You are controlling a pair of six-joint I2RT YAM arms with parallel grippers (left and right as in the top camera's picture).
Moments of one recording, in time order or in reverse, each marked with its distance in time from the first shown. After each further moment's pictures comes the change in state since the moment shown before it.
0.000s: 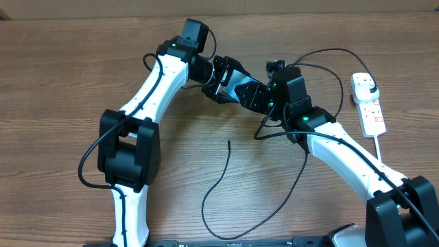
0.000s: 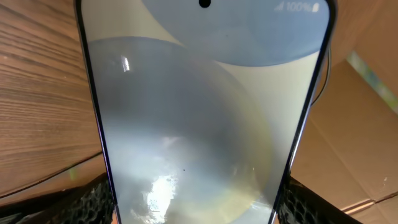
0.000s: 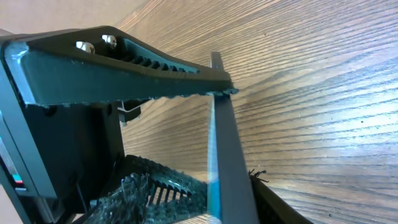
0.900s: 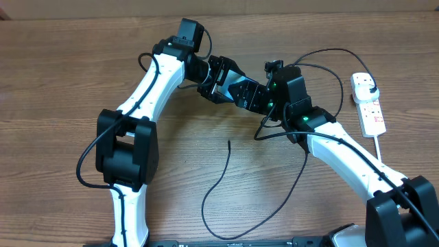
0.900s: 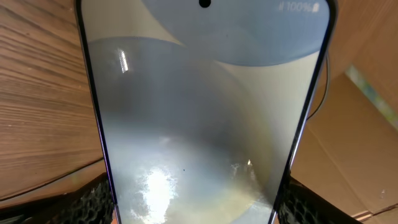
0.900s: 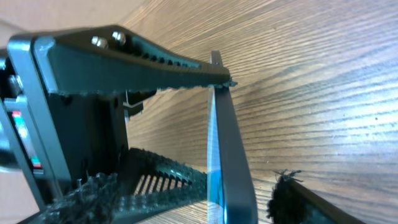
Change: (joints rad) left arm 0.015 0.000 0.000 -0.023 -0.029 0.000; right arm 0.000 0.000 0.000 0.004 -0.032 0.000
